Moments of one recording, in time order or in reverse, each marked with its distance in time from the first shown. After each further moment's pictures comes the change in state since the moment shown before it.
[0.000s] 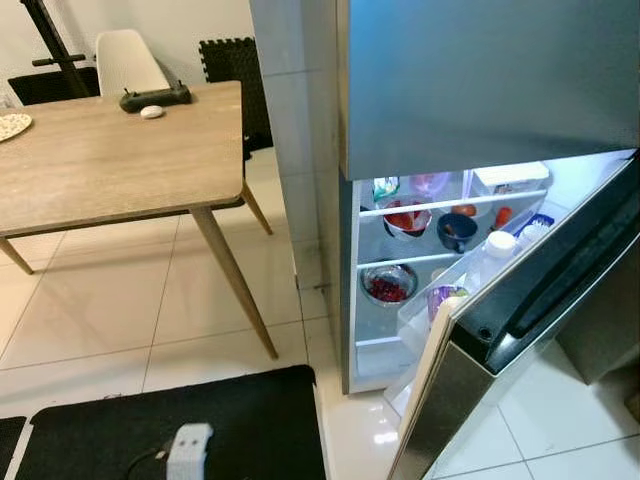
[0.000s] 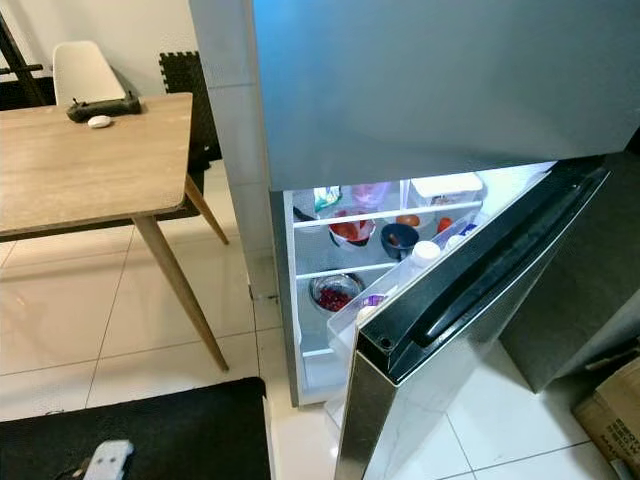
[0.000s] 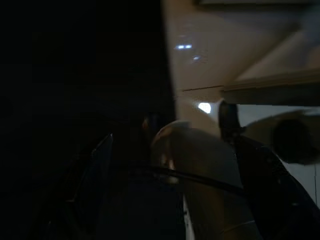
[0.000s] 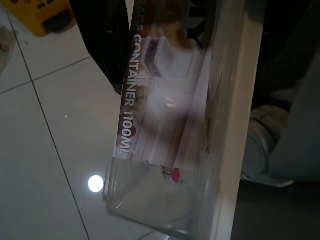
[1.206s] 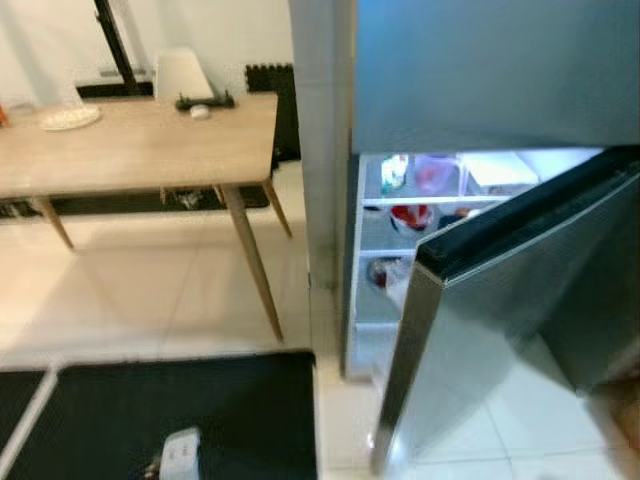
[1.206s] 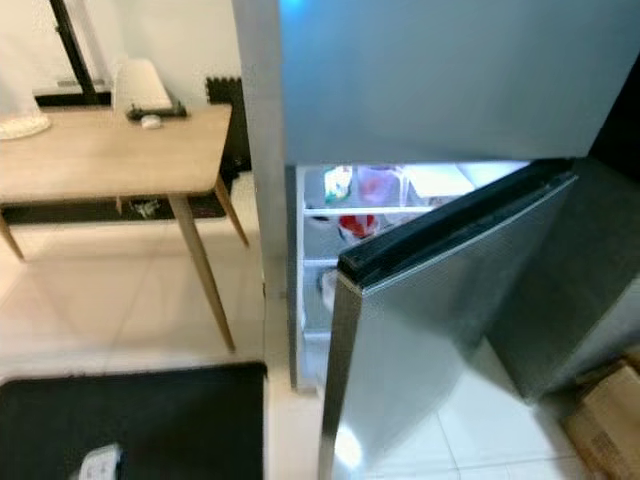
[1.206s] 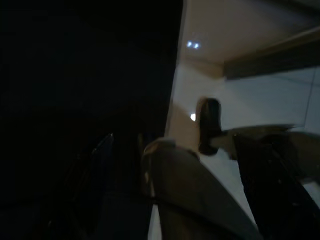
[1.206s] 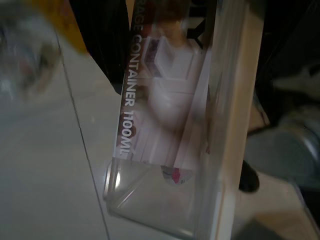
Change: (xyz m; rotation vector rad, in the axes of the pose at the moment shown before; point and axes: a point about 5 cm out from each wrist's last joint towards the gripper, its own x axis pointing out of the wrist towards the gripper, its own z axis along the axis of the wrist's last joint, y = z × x) left arm 0.003 -0.005 -0.012 -0.128 0.010 0.094; right arm 0.000 0.003 -0.010 -0.042 0.095 -0.023
